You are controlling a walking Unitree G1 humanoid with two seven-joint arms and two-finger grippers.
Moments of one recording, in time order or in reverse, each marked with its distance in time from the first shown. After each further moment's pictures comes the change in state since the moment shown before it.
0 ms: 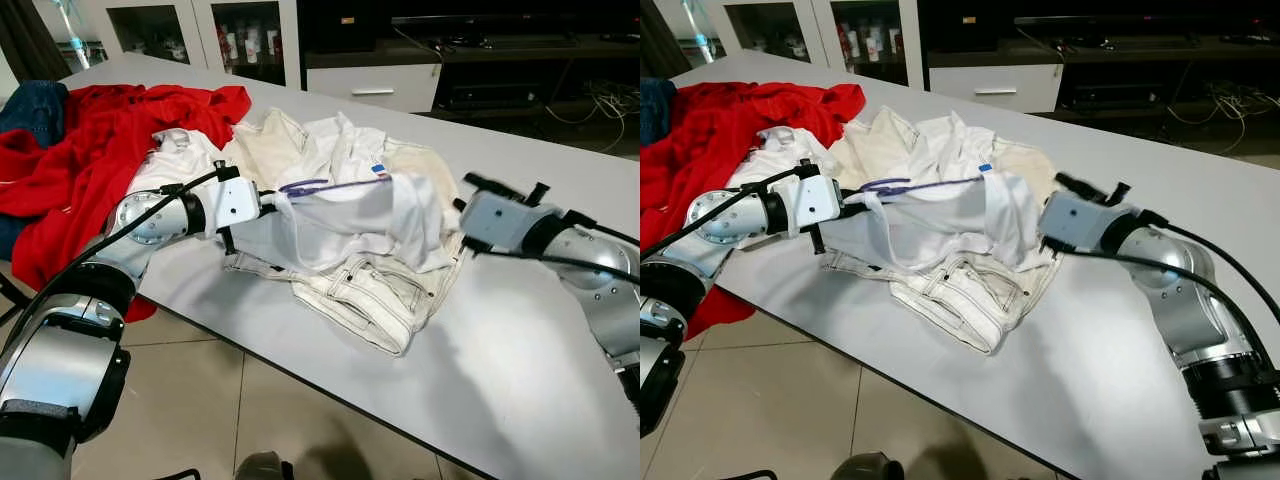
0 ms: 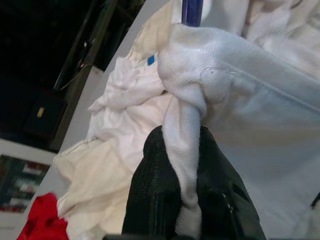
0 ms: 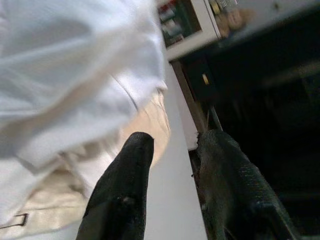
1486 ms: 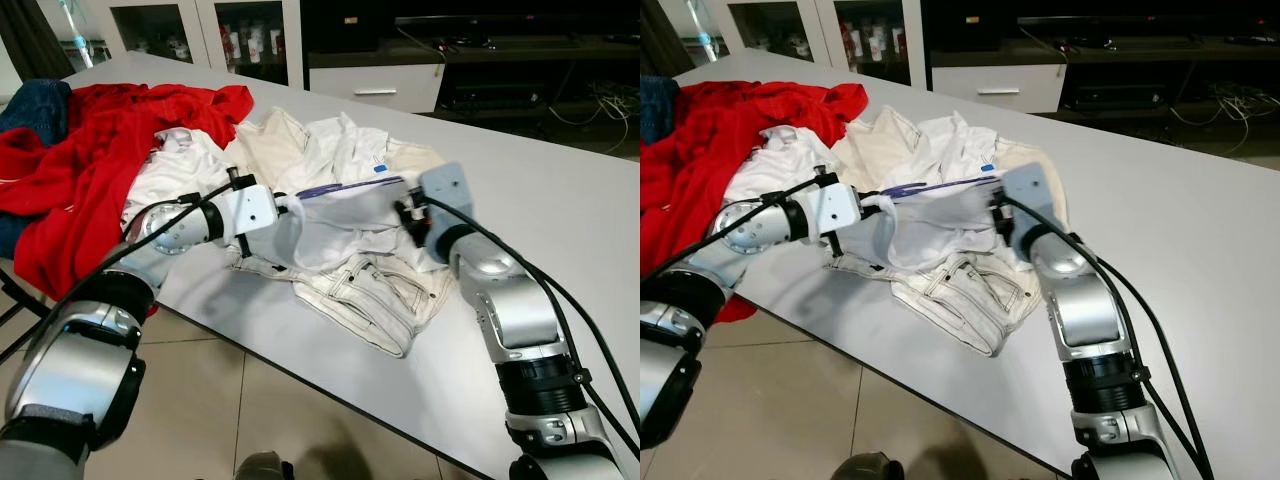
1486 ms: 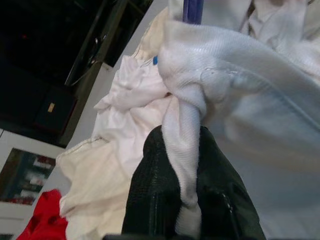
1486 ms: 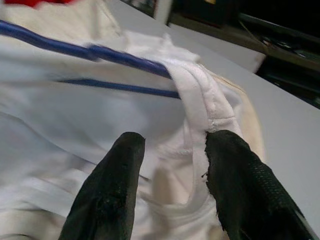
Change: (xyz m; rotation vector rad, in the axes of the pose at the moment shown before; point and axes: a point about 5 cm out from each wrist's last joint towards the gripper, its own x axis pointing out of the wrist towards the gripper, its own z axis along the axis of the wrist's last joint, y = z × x) left arm 0.019 -0.015 0.005 0.001 -0.005 0.047; right arm 0.044 0.051 0.050 0.850 0.167 -0.135
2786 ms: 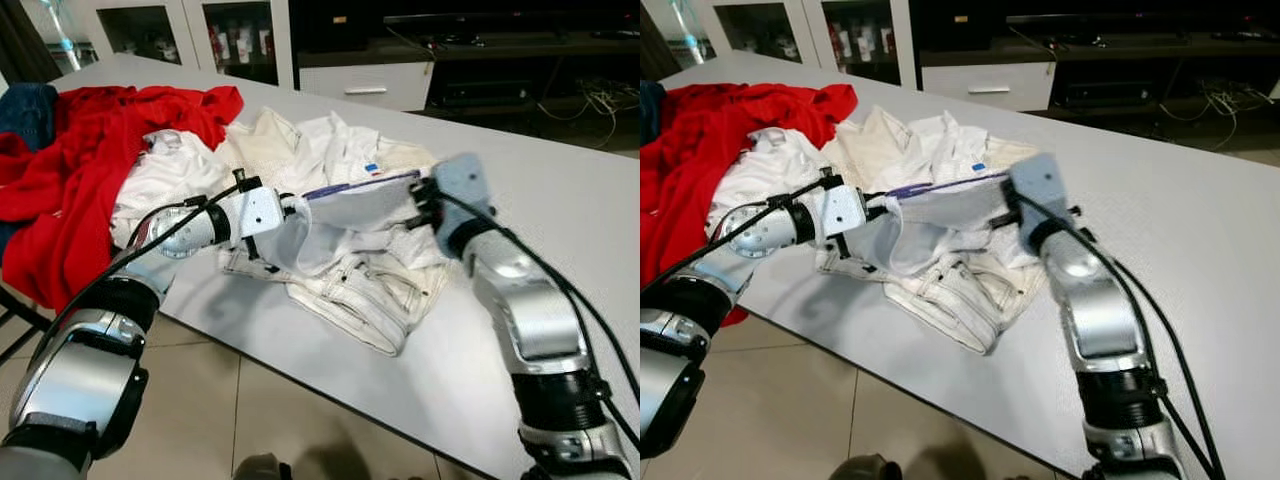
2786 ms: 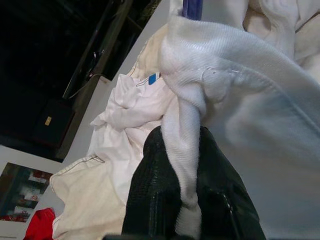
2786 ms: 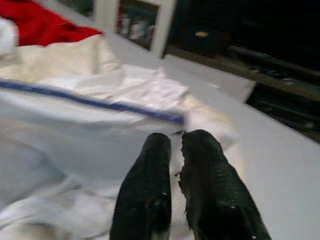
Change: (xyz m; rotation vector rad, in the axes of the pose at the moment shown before) left arm 0.003 -0.003 0.005 -0.008 -0.029 0.012; right arm -0.019 -0.008 0.021 -0.004 -0.141 -0.001
